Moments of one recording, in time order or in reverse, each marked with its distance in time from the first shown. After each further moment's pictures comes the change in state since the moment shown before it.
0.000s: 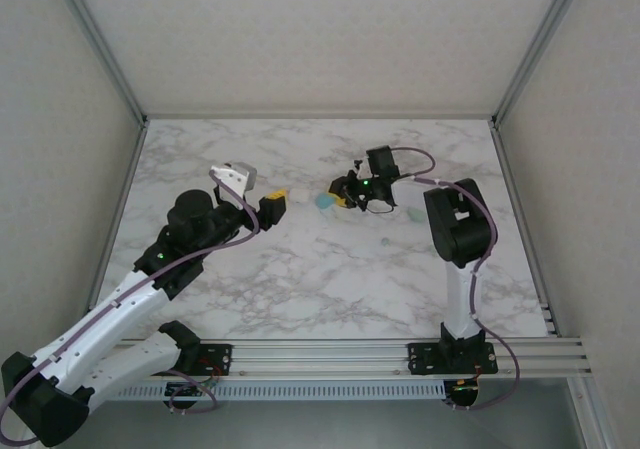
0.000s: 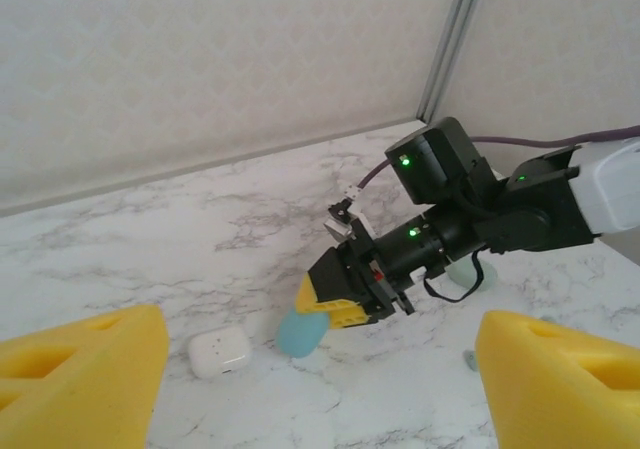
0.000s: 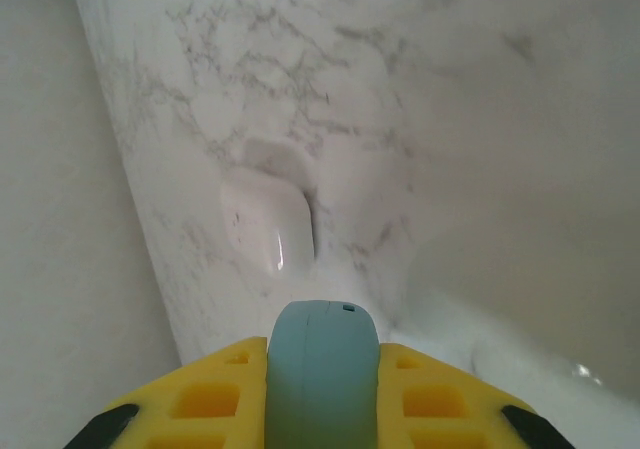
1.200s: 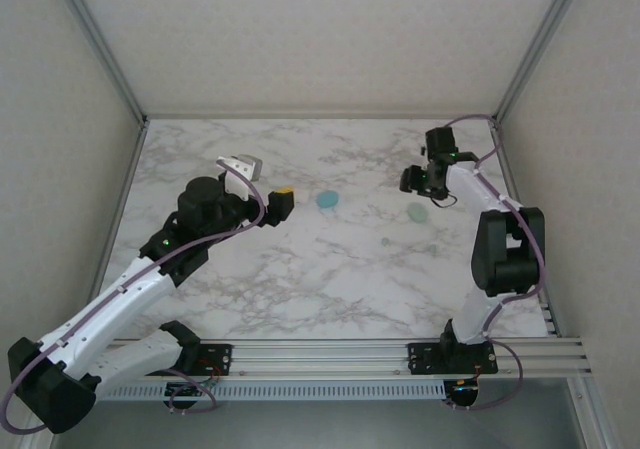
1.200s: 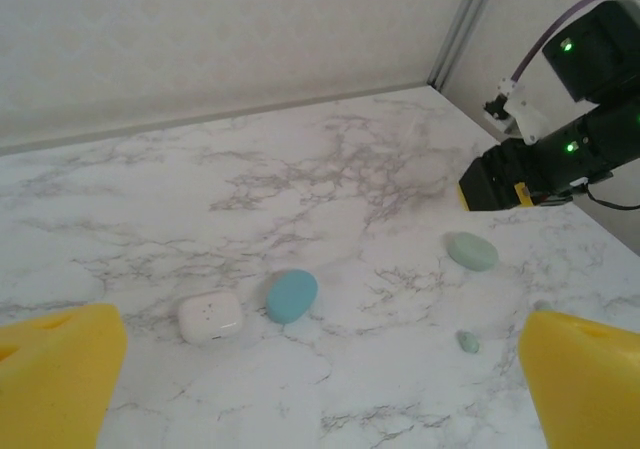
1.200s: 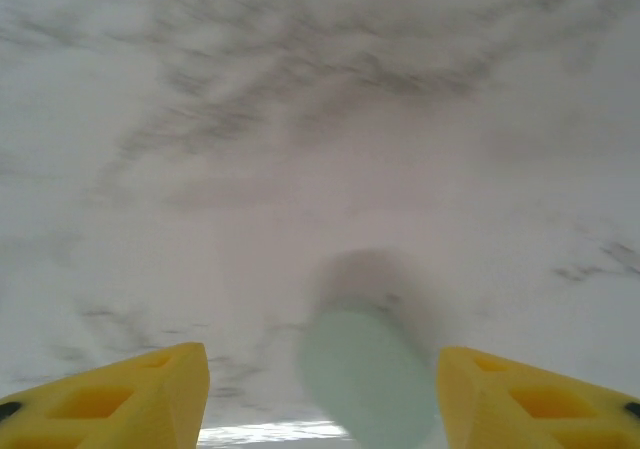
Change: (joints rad) left arm 0.012 0.100 0.092 -0.101 0.010 -0.070; right arm -0.286 -0.304 0.028 -0.685 0.675 -0.689
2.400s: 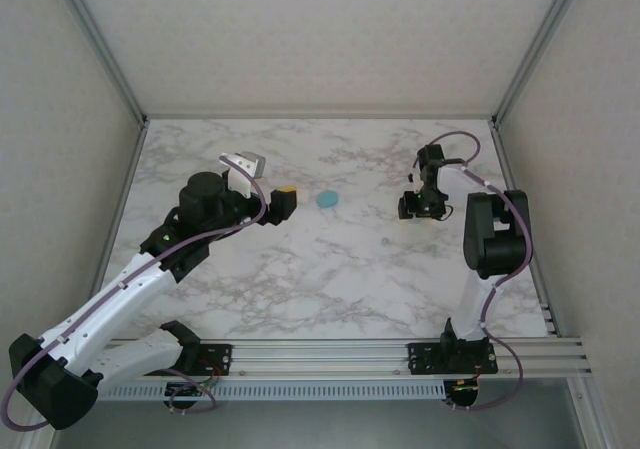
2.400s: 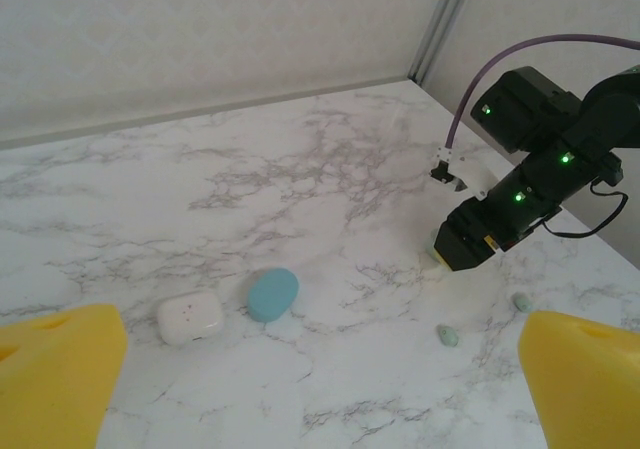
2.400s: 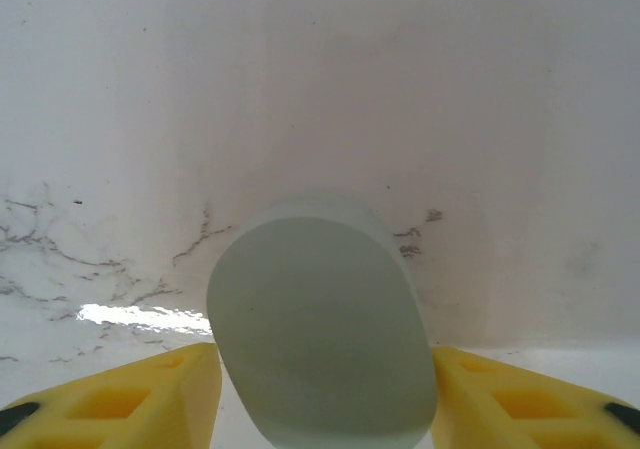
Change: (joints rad) left arm 0.002 0.020 0.036 -0.025 0.044 -0.005; right arm 0.029 0.117 -0.024 -0.091 -0.013 -0.202
